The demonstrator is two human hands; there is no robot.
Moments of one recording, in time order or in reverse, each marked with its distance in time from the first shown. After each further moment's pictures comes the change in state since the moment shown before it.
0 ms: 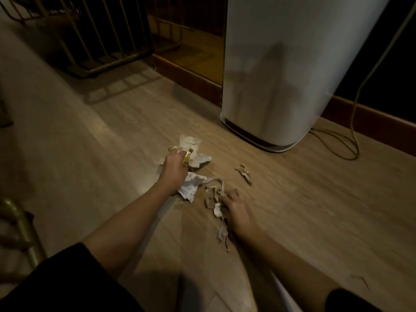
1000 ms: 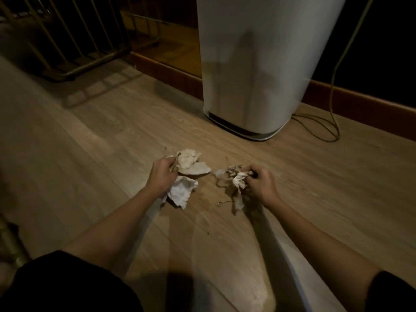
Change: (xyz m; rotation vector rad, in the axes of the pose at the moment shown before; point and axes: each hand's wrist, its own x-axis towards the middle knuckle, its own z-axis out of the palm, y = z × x) left_hand -0.027 0.013 0.001 -0.115 -0.058 0.074; right_hand 0.005 0.056 -0.069 0.479 0.301 0.406
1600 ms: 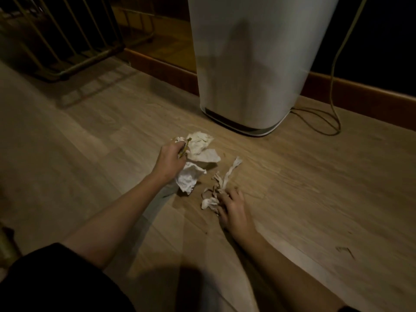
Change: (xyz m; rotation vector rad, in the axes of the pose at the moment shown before) left_hand 0.027 0.040 -0.001 0.047 0.019 0.123; right_hand -0.073 0.018 0.064 -0.395 -0.090 -0.318
